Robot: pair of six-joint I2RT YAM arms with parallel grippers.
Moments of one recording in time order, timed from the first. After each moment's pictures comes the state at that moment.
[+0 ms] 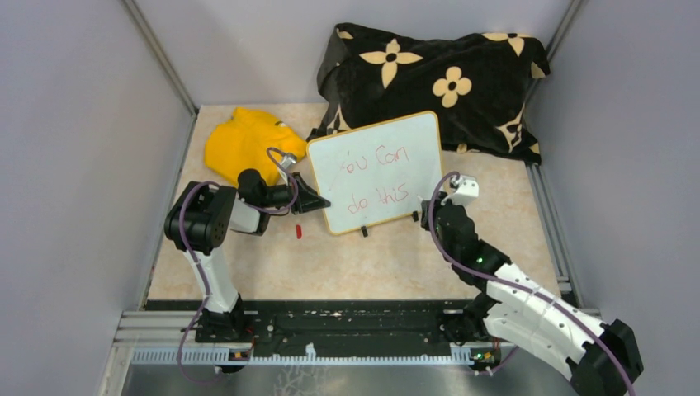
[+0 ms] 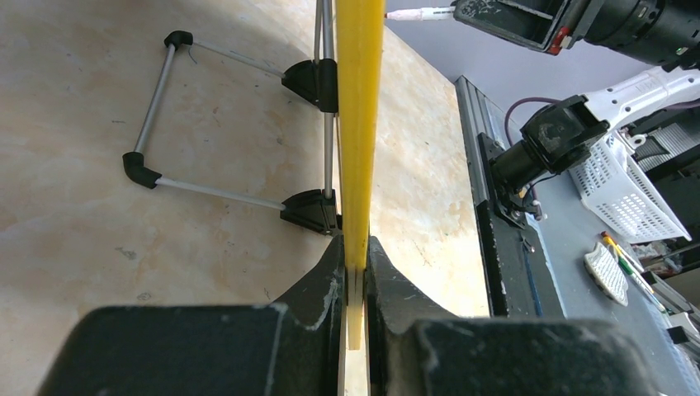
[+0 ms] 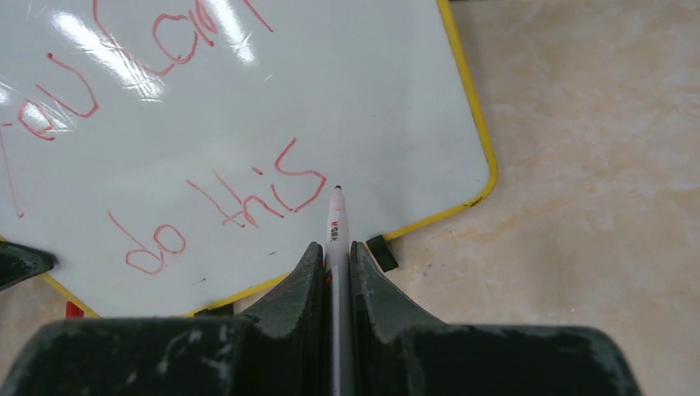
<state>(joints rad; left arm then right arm) -0.21 1.93 0.63 1.34 1.21 -0.63 0.68 0.78 0.47 -0.03 0.56 0.51</state>
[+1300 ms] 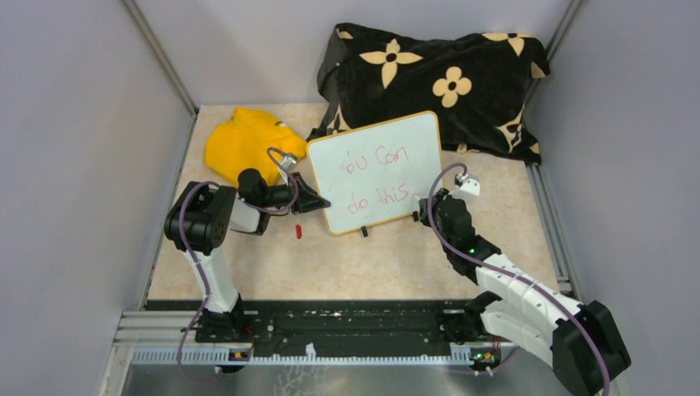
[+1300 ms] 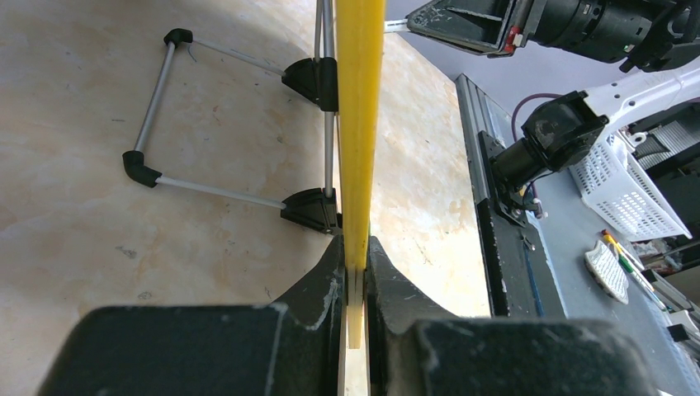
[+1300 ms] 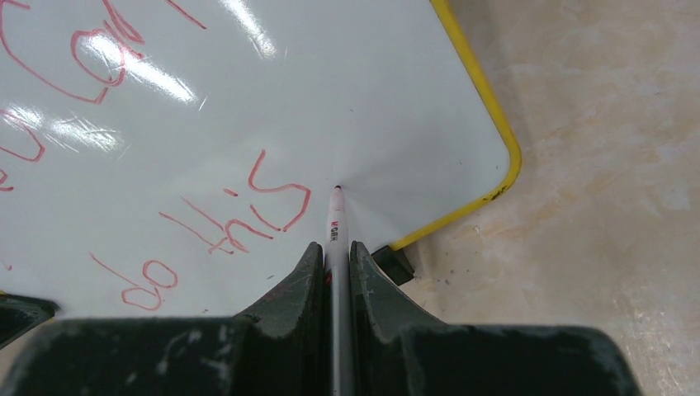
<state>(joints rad) -0.21 1.93 0.64 1.33 1.21 -0.62 0.54 0.91 0.39 0.13 0.42 0.67</state>
